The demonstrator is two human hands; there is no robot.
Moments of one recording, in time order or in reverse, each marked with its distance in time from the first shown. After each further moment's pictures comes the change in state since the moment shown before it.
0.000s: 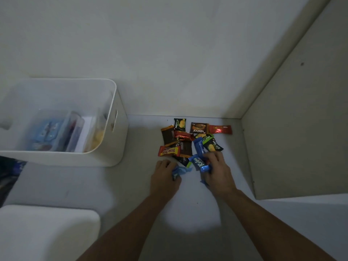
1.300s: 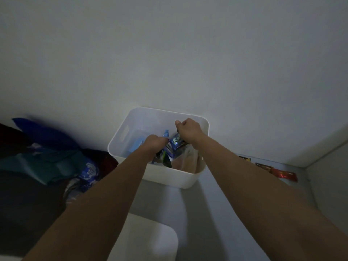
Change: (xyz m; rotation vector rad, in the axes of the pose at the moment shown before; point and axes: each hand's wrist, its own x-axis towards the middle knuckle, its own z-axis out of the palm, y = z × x) left_hand 0.084 -0.121 -0.325 -0.545 -0.086 -0.795; right_hand 0.156 -0.390 0.080 0.201 -0.248 0.163
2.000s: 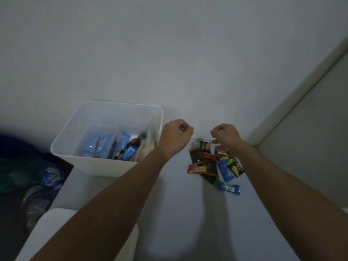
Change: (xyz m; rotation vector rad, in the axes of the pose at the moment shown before) left_hand -0.066 0.056 0.174 0.102 0.038 0.688; right_hand -0.044 0.190 -0.178 0.237 0.194 0.207
